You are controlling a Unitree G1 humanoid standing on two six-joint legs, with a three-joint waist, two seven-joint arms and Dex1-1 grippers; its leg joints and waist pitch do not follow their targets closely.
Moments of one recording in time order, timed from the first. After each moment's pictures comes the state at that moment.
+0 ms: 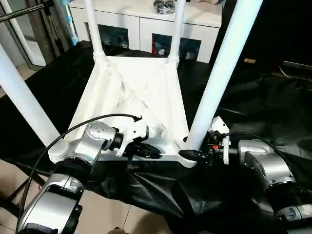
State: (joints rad) left arm -0.67 0.30 -0.25 0.80 0.05 -0.11 -1.39; right arm -0.42 -0.38 0.13 0.45 0.20 0.27 1.19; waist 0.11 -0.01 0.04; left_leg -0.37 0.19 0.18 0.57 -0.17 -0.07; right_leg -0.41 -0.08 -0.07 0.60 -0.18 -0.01
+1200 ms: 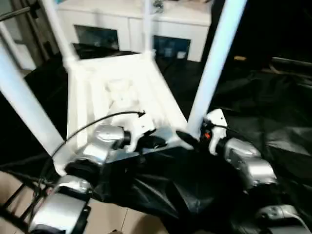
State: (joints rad) left arm -0.67 0.24 -0.21 0.81 0.07 -0.08 -1.20; right arm -0.43 -0.25 0.04 0.51 0.17 0.17 0.88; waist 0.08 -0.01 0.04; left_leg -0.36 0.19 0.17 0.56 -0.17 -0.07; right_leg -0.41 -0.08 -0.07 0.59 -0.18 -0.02
